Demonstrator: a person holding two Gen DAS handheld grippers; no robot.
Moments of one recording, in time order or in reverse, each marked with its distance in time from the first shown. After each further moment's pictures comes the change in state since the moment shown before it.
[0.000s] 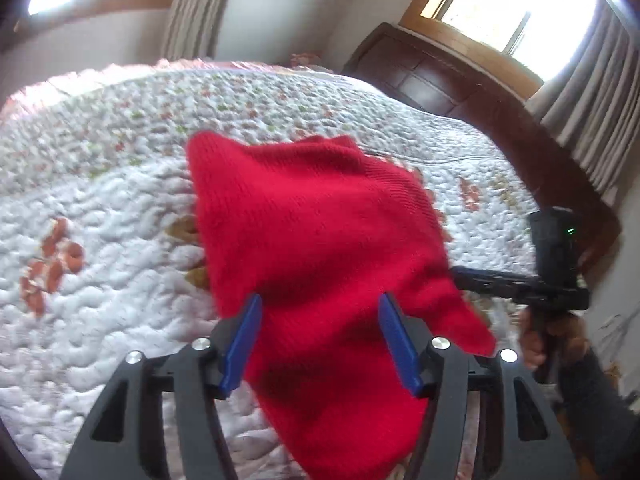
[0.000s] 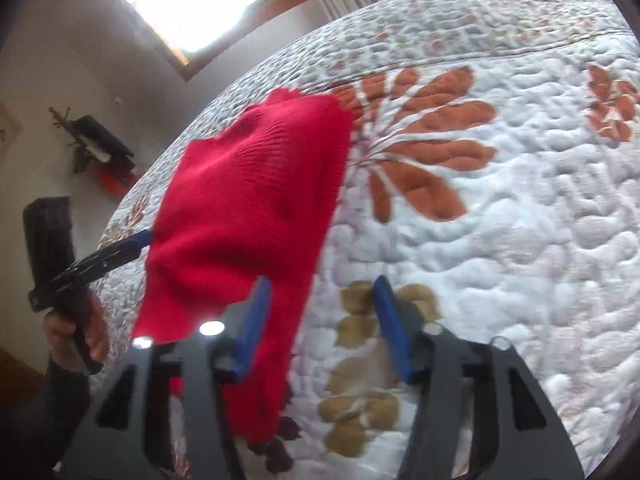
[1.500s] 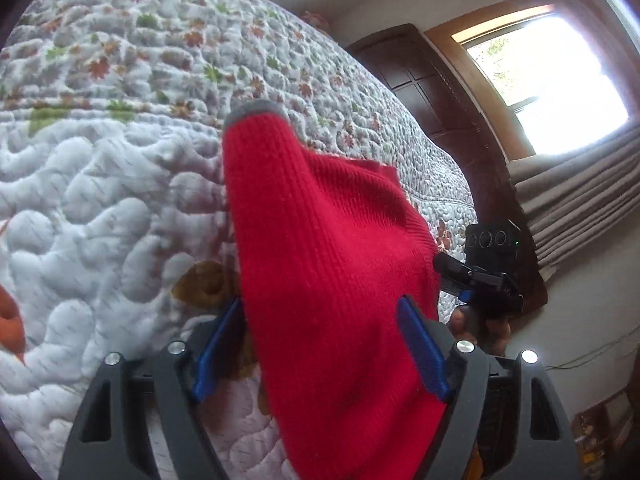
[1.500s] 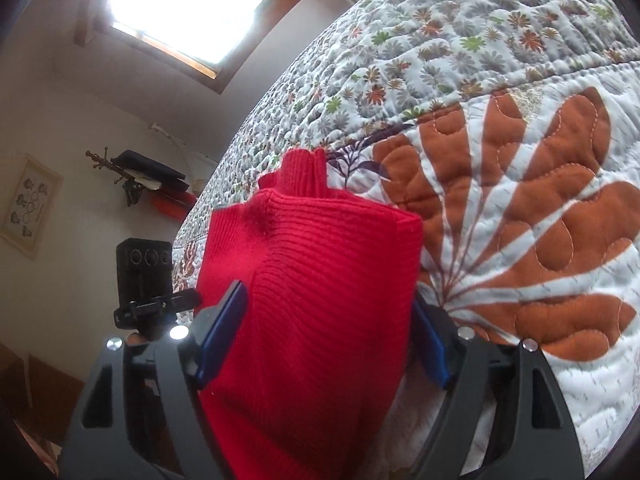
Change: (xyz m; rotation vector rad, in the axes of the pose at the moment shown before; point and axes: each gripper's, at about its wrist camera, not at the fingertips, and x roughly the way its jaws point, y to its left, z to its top) left arm 0.079 0.100 0.051 -0.331 0.185 -0.422; right arm 0.062 -0.016 0.089 0.136 0.099 0.299
